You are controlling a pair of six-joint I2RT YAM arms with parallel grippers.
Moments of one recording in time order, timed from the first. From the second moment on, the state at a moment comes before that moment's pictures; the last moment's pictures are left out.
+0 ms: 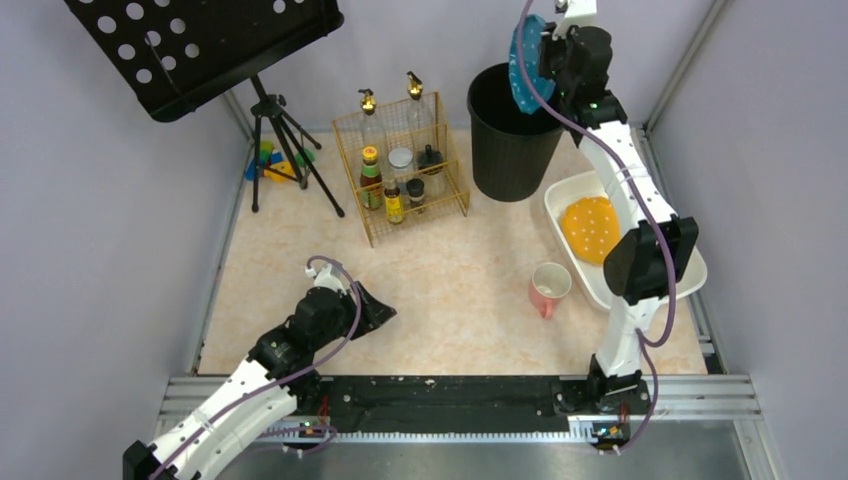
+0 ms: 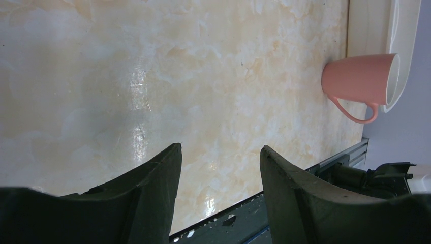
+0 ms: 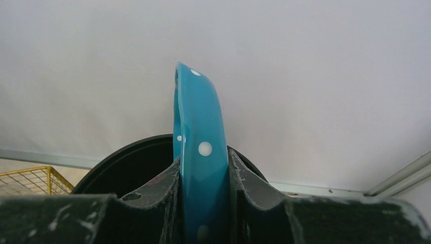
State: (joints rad) left arm -0.64 0.44 0.25 -0.40 0.03 -0.99; right arm 0.23 1.93 2.04 -0.09 0.11 -0.03
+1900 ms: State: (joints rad) left arm -0.64 0.27 0.34 -0.58 0.04 -0.95; right arm -0.18 1.22 1.18 -0.23 0.46 0.44
